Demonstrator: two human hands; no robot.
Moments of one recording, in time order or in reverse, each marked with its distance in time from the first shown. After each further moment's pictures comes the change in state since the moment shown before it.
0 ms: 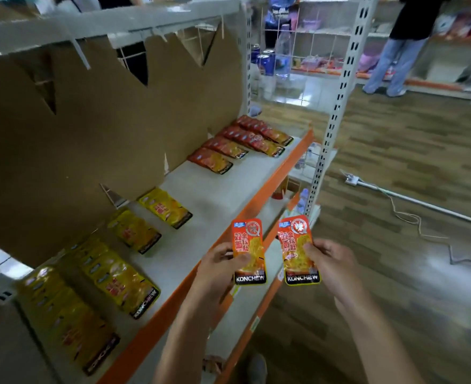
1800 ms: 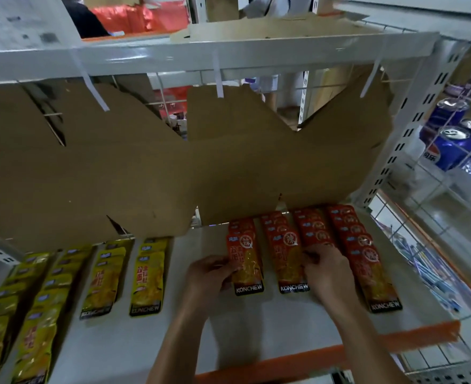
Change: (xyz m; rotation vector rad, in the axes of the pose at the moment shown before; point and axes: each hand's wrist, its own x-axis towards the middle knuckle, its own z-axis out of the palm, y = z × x) left_hand 0.265 0.127 0.035 -0.253 0.878 -0.006; right_hand 0.401 -0.153 0.156 -0.766 -0.620 -0.492
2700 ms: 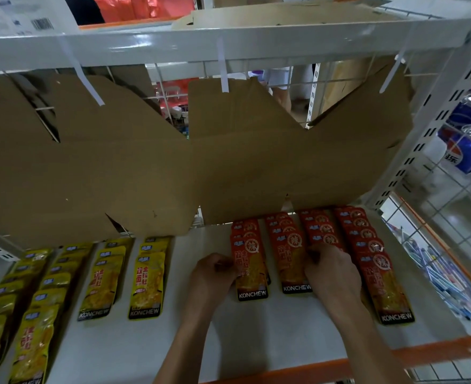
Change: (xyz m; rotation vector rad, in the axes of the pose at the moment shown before) left_hand 0.026 -0.011 0.003 0.288 0.024 0.042; right_hand 0.018 -0.009 0.005 -0.237 -0.007 0.005
